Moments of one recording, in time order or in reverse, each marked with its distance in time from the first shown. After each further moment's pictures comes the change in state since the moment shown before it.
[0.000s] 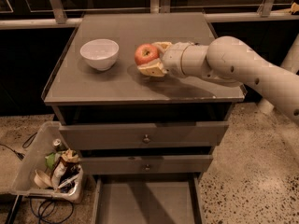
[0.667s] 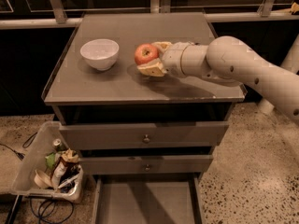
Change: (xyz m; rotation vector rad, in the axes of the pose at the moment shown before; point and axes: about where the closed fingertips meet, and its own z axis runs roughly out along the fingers) arm 0.000 0.000 0.000 0.000 0.000 0.000
